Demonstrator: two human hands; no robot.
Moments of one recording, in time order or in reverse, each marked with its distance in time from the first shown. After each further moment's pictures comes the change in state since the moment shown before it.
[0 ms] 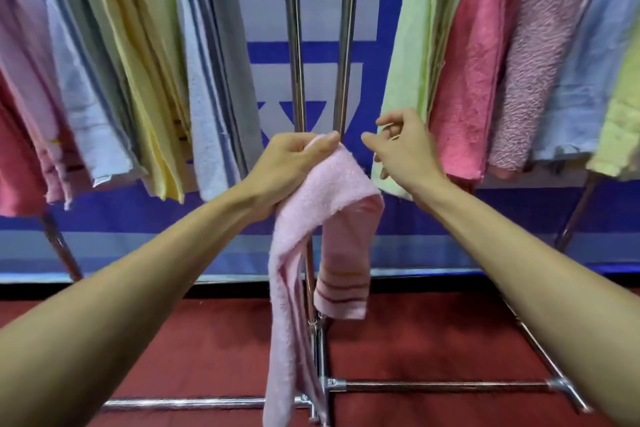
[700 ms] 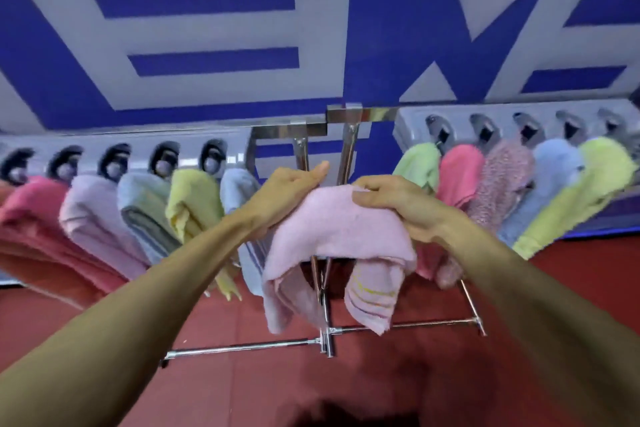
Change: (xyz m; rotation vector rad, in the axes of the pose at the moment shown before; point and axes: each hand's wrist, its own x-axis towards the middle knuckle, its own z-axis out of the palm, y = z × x) left_hand 0.192 0.242 -0.133 -0.003 -0.272 -0.546; right_hand 0.186 -0.248 -0.084 0.545 -0.765 0.641
